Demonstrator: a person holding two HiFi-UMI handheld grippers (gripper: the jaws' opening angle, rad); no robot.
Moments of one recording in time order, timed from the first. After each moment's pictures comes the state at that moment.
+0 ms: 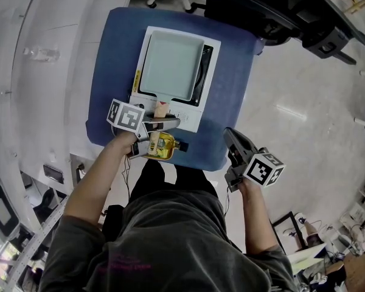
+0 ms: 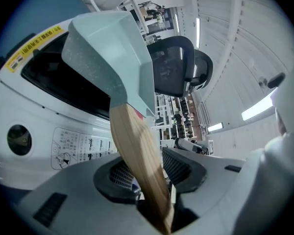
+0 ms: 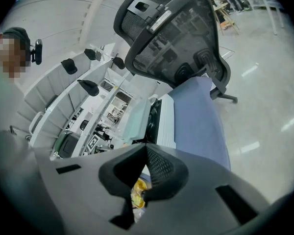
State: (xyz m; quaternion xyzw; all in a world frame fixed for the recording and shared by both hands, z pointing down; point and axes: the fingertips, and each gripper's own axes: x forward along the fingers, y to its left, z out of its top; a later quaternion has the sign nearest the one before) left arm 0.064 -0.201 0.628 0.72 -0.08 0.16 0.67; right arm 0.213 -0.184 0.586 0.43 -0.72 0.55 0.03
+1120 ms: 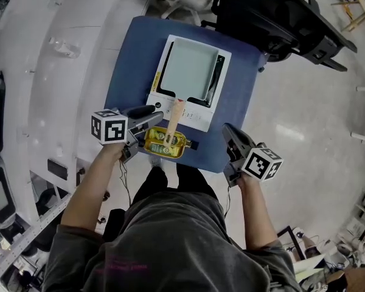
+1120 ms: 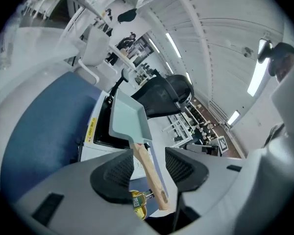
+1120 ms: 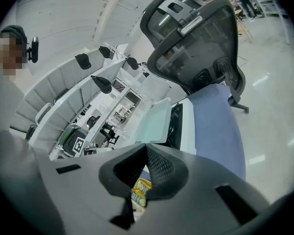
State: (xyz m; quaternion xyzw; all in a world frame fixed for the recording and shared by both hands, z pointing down) left arm -0.043 -0.224 0.553 0.81 -0.26 0.14 0.51; right arm 0.164 -0.192 0.540 0.42 -0.76 0.50 0.02
